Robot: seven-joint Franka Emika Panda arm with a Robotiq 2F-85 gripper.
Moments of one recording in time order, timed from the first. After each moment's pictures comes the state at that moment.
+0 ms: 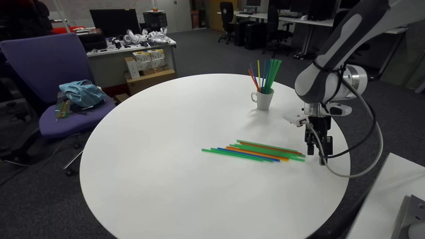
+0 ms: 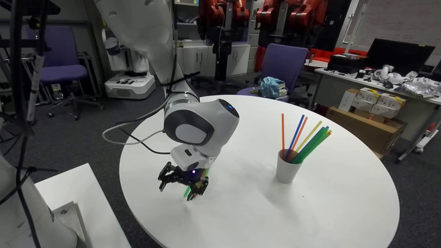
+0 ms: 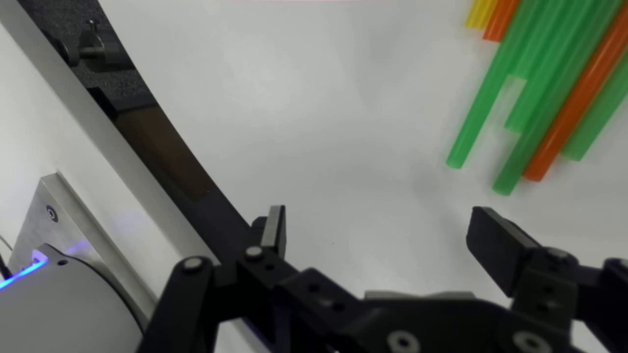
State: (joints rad) arm -0.06 0.28 -0.19 -2.55 0.31 2.38 1.78
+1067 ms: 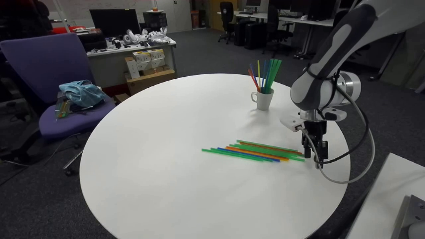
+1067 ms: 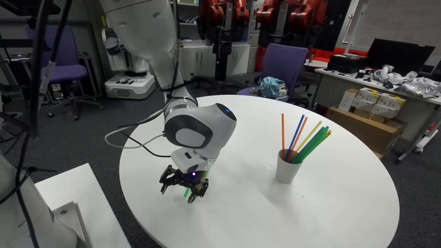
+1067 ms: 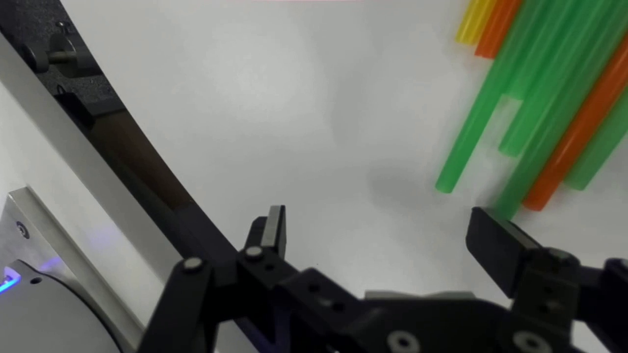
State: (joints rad) arm -0.05 0.34 -0.17 -2.54 0.32 2.43 1.79
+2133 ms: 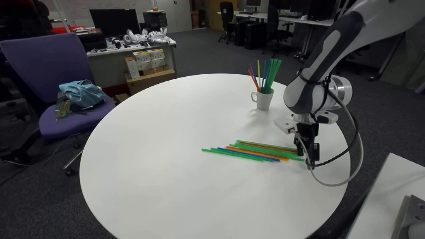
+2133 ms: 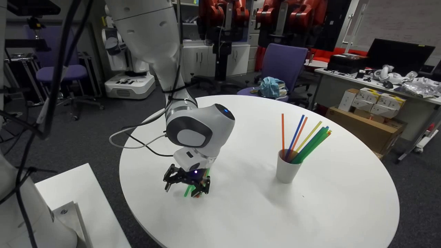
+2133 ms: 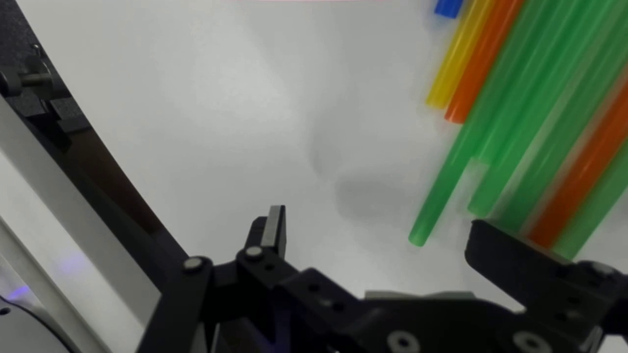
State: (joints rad) arm -0.05 0.39 -0.13 -2.50 0.35 2.48 1.79
